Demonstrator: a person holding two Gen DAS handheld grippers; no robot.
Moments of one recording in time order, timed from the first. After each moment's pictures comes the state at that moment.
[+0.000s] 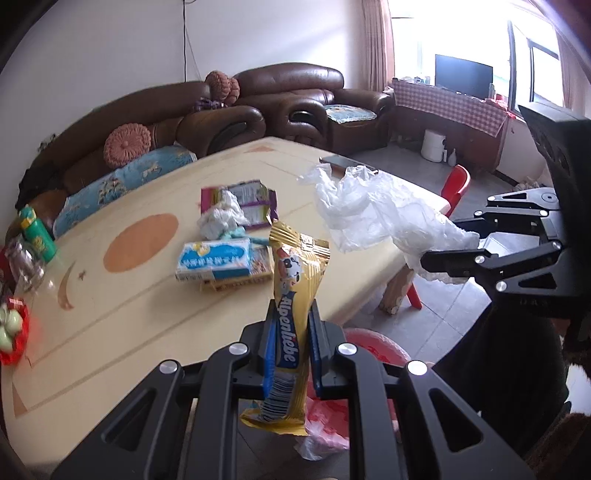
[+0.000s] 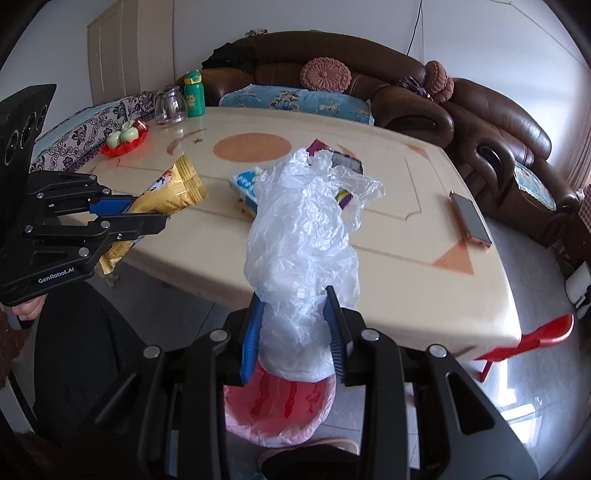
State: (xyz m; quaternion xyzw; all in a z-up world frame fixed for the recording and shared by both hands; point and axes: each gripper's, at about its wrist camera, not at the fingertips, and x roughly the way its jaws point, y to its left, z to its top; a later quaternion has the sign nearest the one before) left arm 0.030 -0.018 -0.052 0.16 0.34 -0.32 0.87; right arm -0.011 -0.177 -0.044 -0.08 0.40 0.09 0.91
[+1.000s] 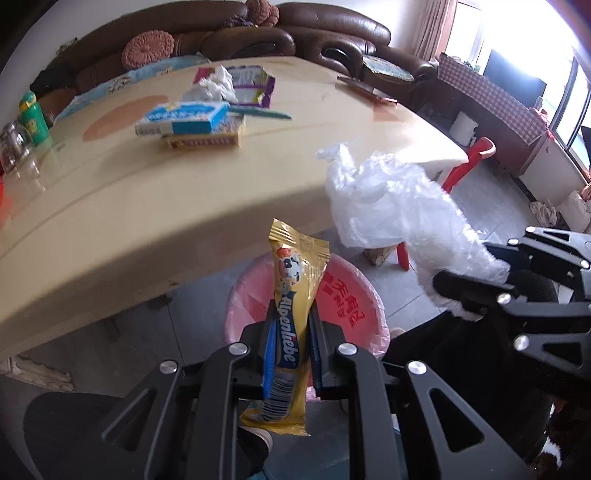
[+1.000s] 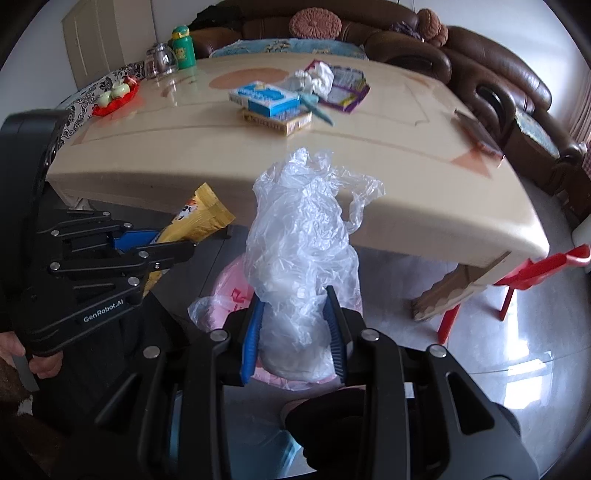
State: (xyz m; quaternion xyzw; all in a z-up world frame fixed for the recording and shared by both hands) left arm -0.002 -0.043 -0.166 0.09 0.48 -0.26 0.83; right arm -0.057 -0.179 -0.129 -0.04 0.49 0.07 0.87
